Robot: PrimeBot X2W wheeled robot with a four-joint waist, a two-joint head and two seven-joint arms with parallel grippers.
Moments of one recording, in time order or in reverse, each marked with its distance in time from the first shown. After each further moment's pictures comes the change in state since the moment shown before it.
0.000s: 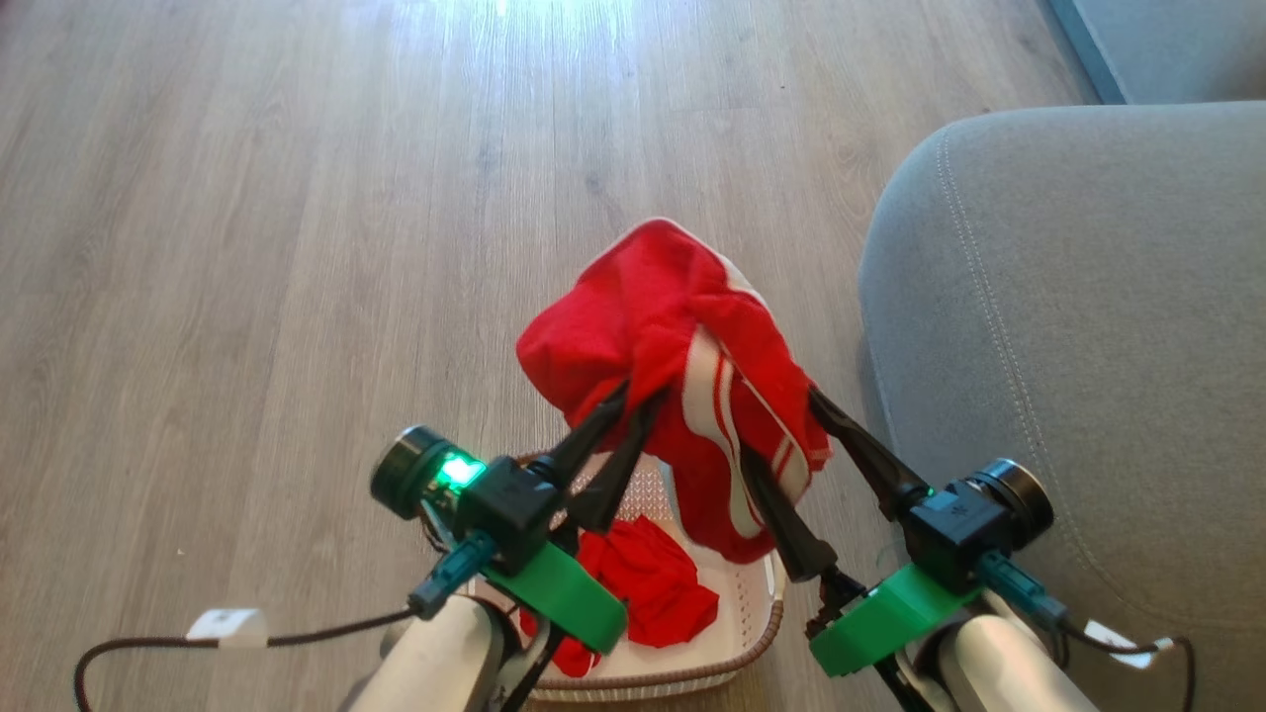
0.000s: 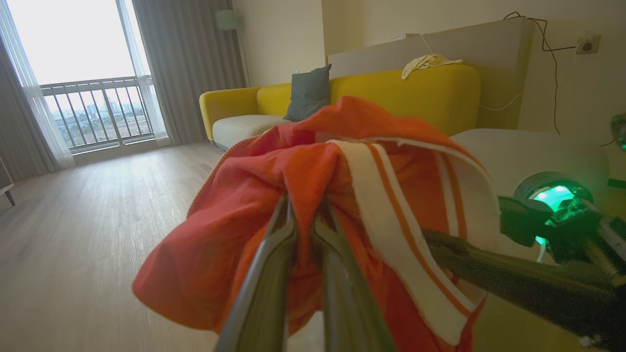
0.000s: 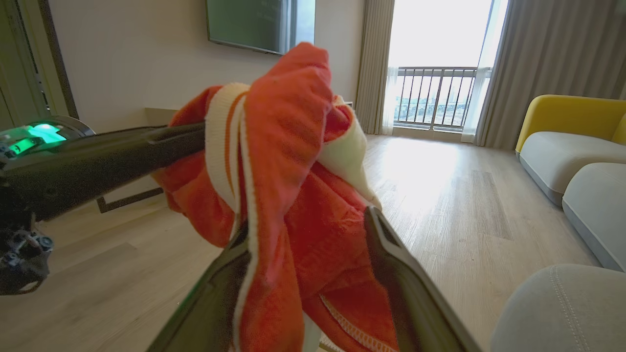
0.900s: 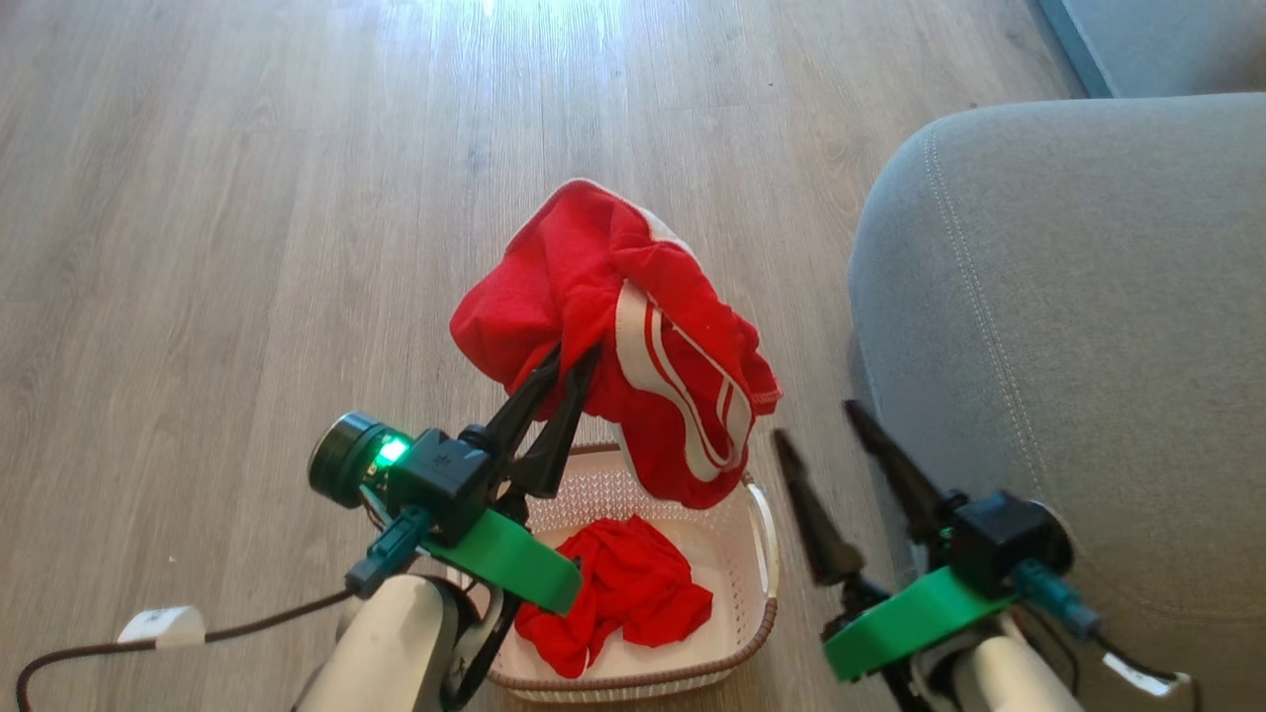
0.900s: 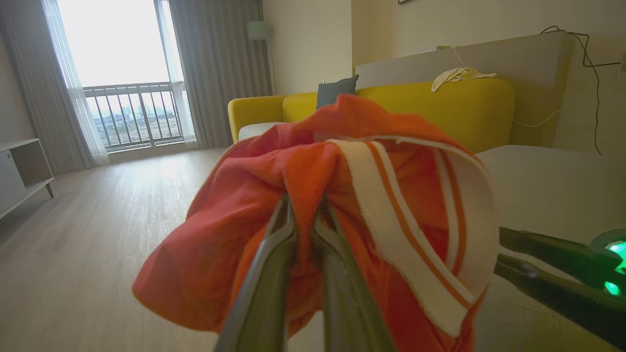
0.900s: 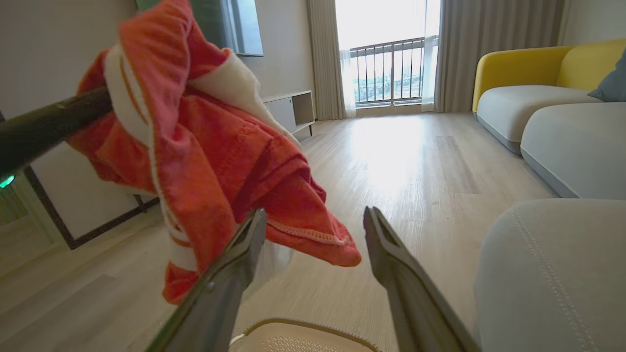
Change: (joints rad) left arm 0.001 -0.001 0.086 -0.017 -0.012 0.021 0.000; right arm 0.054 0.078 -0.129 0.046 0.032 0.000 0.000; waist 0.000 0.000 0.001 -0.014
